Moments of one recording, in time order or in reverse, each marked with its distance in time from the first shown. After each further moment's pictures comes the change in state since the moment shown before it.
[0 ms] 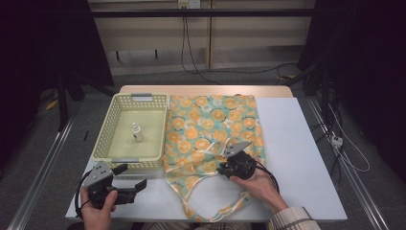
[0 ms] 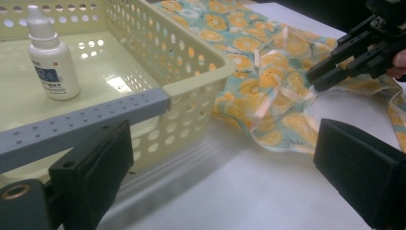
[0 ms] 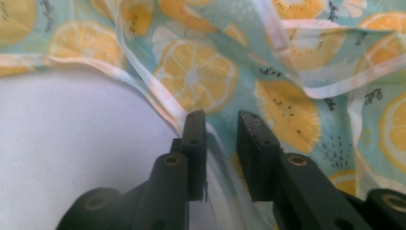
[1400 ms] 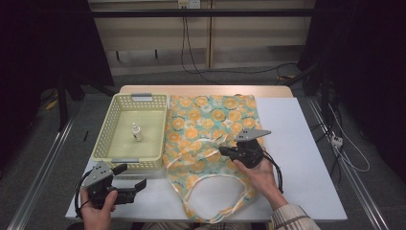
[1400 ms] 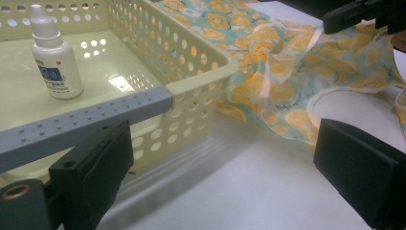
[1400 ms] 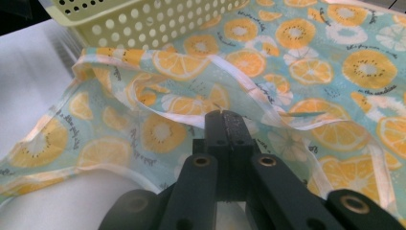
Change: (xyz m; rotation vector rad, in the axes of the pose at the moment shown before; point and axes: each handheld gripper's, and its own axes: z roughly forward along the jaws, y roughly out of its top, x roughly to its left) left arm 0.000 0.000 0.000 0.005 0.007 0.004; right arm -0.013 0.021 -0.039 -0.290 -0.033 0.151
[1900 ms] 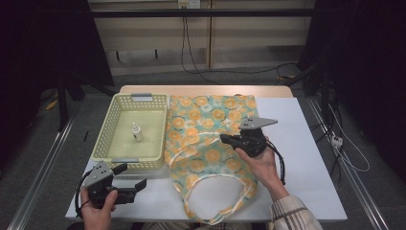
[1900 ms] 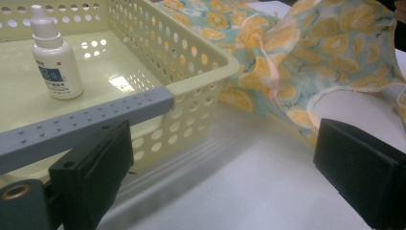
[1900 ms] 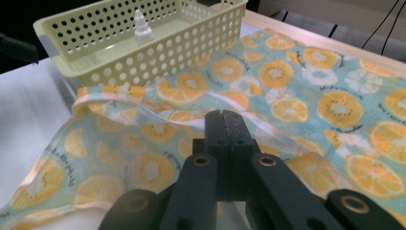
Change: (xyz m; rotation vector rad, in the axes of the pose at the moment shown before) left arm 0.001 0.000 0.000 0.001 0.005 0.004; right arm -0.012 0.027 -0.012 -0.085 -0.012 0.000
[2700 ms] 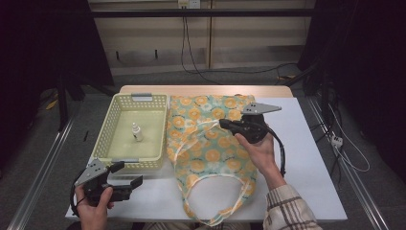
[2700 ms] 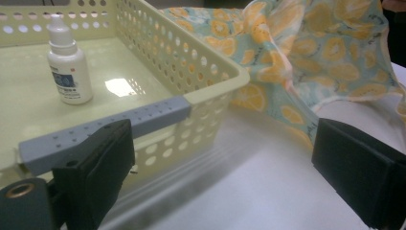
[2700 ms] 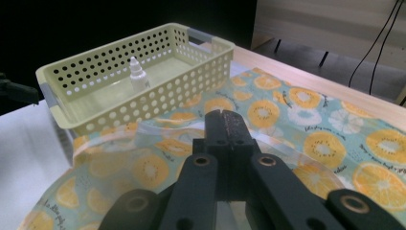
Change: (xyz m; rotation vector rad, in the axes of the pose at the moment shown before) left arm 0.011 0.003 -0.005 -0.033 -0.009 -0.023; right arm -0.014 0.030 -0.001 -0.099 -0.007 0.016
